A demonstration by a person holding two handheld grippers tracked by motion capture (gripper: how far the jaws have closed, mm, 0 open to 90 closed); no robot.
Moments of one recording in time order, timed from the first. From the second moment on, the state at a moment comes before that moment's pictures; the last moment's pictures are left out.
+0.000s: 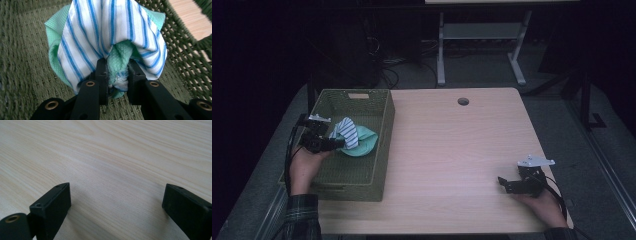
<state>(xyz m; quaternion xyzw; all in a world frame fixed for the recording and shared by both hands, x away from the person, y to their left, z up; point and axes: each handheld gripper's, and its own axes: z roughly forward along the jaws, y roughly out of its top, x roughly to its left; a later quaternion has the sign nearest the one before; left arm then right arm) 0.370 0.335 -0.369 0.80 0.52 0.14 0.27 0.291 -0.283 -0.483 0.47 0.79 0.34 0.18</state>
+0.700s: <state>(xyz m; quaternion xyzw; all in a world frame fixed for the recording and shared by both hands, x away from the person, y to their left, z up) 0.384 0.334 -0.407 0.81 0.54 0.11 0.20 0.291 -0.283 -0.483 0.48 0.79 0.34 0.19</state>
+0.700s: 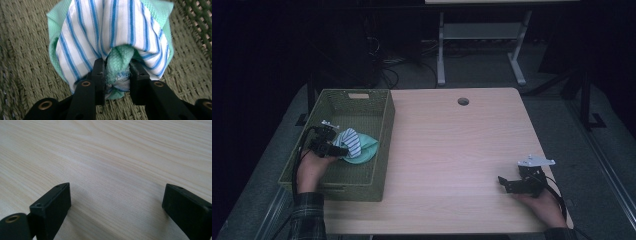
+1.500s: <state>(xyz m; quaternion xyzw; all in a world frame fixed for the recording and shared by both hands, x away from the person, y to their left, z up) 0.379 0.334 -0.386 0.79 0.55 0.13 0.23 0.291 -0.283 -0.483 0.48 0.79 0.34 0.19</state>
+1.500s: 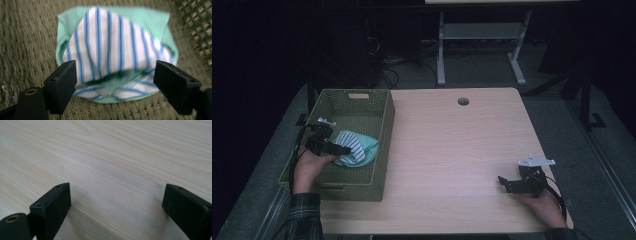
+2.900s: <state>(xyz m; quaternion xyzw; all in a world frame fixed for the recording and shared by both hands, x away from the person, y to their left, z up) 0.352 0.211 -0.333 0.83 0.41 0.09 0.38 0.291 -0.283 -0.483 0.48 0.79 0.34 0.19</state>
